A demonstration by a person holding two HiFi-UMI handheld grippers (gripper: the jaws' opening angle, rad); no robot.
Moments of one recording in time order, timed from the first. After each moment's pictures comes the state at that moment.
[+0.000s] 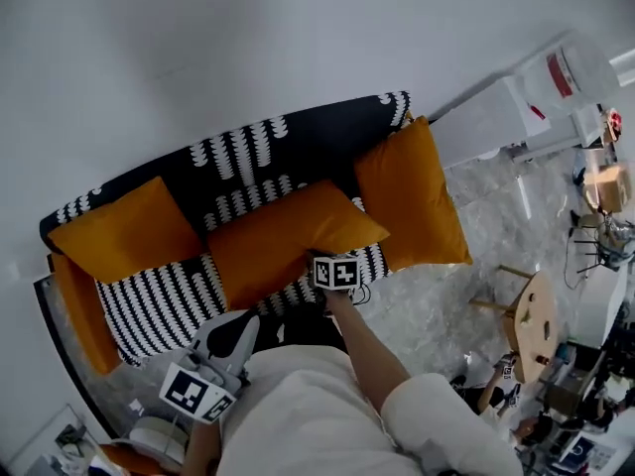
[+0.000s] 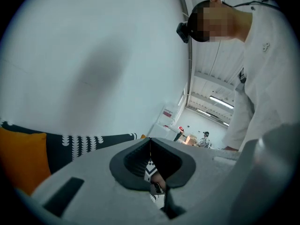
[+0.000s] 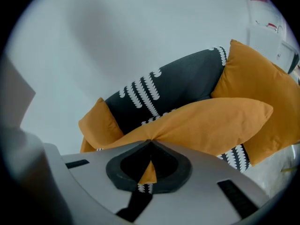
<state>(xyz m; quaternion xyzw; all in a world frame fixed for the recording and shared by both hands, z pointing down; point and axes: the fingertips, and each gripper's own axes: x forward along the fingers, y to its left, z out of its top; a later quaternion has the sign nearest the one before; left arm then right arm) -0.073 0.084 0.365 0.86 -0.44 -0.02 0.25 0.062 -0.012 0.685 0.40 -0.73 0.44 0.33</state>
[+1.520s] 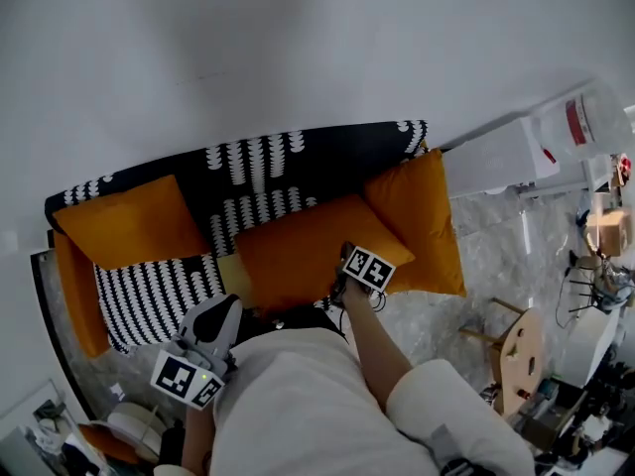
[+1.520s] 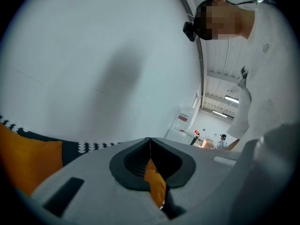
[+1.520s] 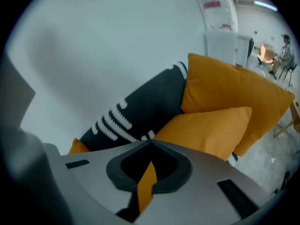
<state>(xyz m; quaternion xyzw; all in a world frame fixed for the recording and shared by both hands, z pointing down) -0.118 0.046 0.370 0.81 -0.53 -0.02 0.24 0.146 -0.100 0.655 0.57 -0.63 0.46 0.25</state>
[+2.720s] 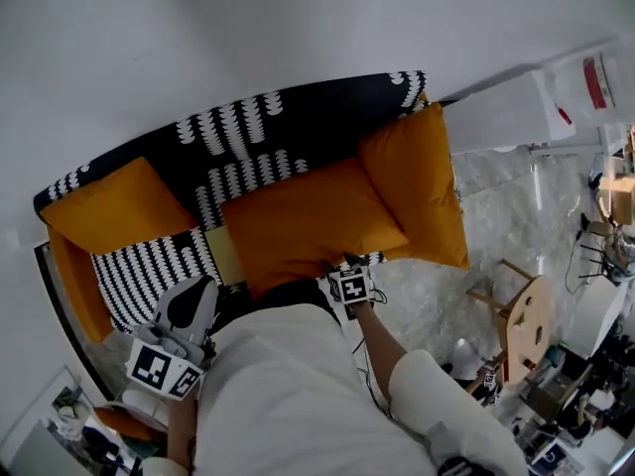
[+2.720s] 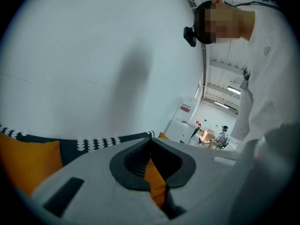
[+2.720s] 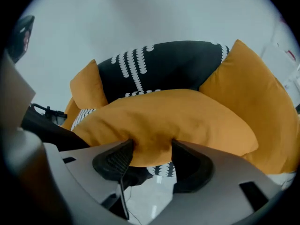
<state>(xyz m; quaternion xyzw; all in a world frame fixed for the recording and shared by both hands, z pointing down) -0.091 0.009 0.384 0.81 -0.52 0.04 0.26 0.187 0.024 0.747 0.34 -0.72 0.36 0.48</state>
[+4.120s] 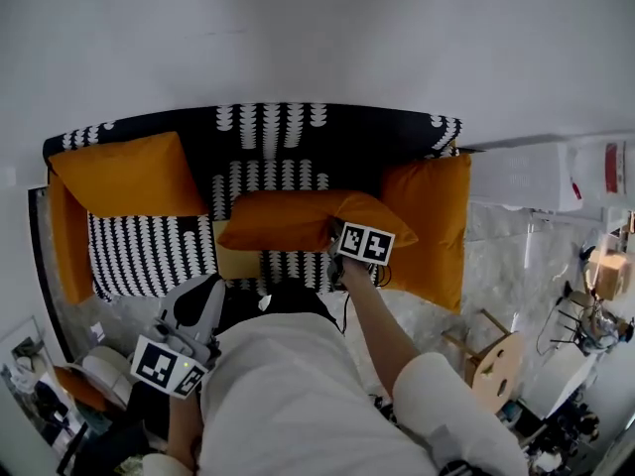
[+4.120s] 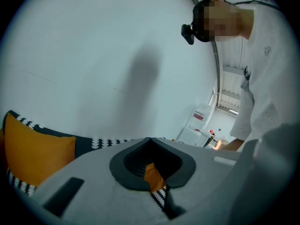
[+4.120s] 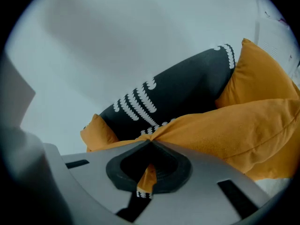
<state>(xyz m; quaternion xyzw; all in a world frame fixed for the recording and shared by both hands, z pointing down) -0.128 0.024 0.389 0.76 -0.59 0.00 0.27 0.070 -0.127 0.665 0.37 -0.71 0.49 0.34</state>
